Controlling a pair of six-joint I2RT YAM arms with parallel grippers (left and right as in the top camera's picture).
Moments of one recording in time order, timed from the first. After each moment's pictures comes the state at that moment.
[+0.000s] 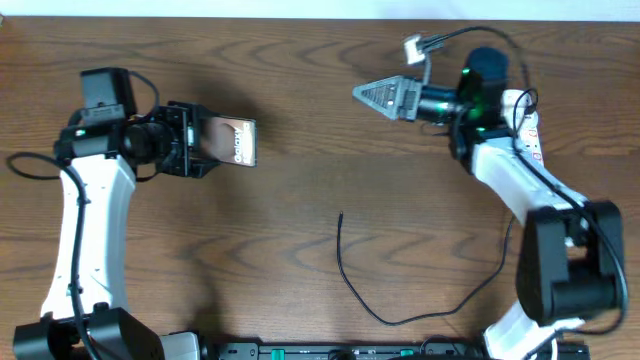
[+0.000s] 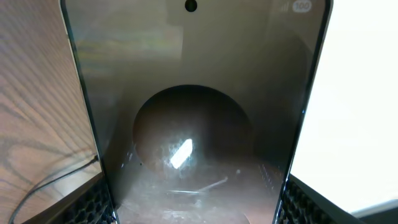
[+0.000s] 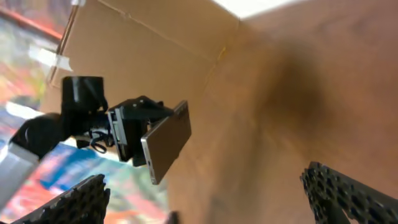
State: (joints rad) left arm 0.17 1.50 1.28 -0.89 0.61 -1.33; right arm 0.15 1.83 1.14 0.46 -1.19 0.86
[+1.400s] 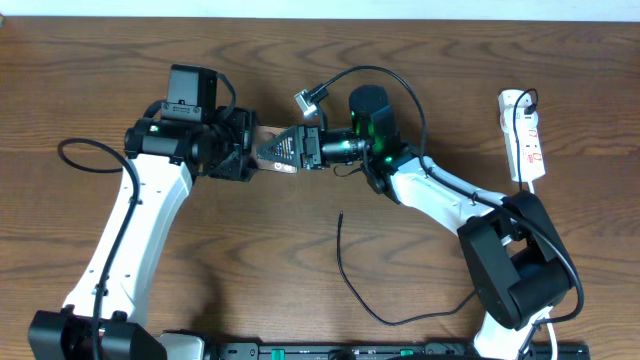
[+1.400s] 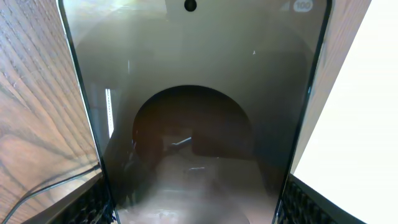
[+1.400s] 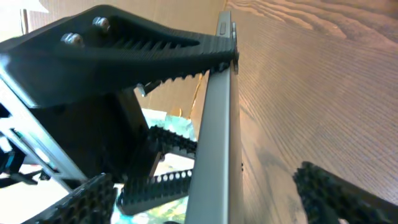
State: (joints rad) left arm -0.14 1.50 1.28 -0.86 0.30 -1.59; right arm 0.55 1.91 1.14 0.47 -1.04 0.98
